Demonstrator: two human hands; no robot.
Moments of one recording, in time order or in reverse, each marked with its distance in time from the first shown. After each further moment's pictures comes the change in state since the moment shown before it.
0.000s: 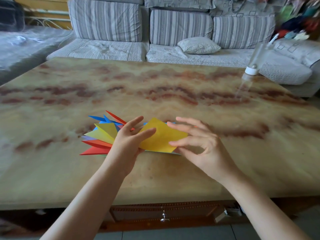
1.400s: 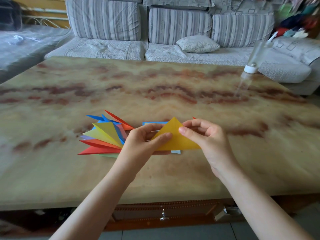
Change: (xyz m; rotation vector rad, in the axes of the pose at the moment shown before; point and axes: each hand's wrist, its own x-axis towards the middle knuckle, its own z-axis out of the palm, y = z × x) left_hand -0.020 0.000 0.018 0.228 -0.227 0.111; right_hand 0.011 -0.021 -0.004 0.635 0.286 0.709
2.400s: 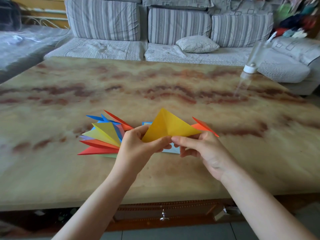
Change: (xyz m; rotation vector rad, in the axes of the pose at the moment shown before) left_hand -0.007 0.007 0.004 0.160 0.167 0.023; right_hand -0.004 -0.001 -0.001 0.029 -0.220 0.239
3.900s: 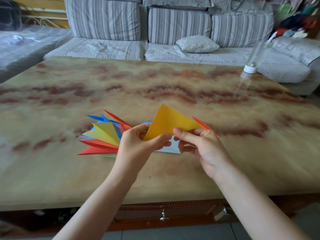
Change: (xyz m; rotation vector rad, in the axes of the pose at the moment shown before) left_hand 0.000 0.001 0.000 -0.053 0.042 -0.009; right_hand 0.008 0.002 0.005 0.157 0.139 0.037
